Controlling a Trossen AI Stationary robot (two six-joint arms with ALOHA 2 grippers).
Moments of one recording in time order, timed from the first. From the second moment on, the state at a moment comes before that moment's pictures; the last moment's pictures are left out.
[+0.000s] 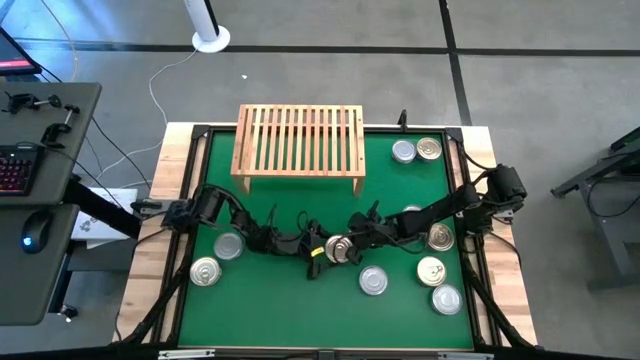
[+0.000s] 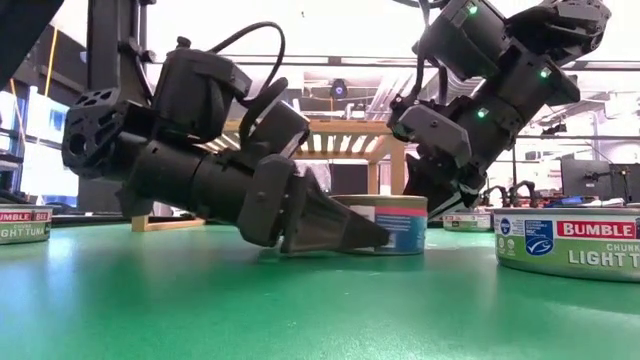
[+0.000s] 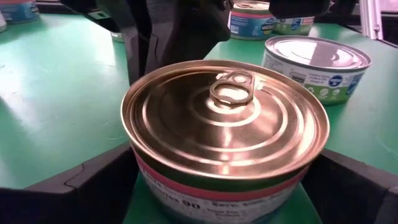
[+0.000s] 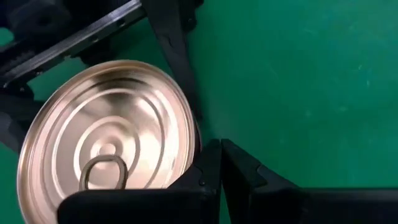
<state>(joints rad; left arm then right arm) -0.25 2.27 0.78 1.19 -0.26 -0.11 0.23 1.74 0.75 0.12 0.27 0.67</state>
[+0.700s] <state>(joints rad) -0.44 2.20 0.90 1.04 -0.73 -0.14 0.31 1.55 0.75 -0.21 0.46 0.69</state>
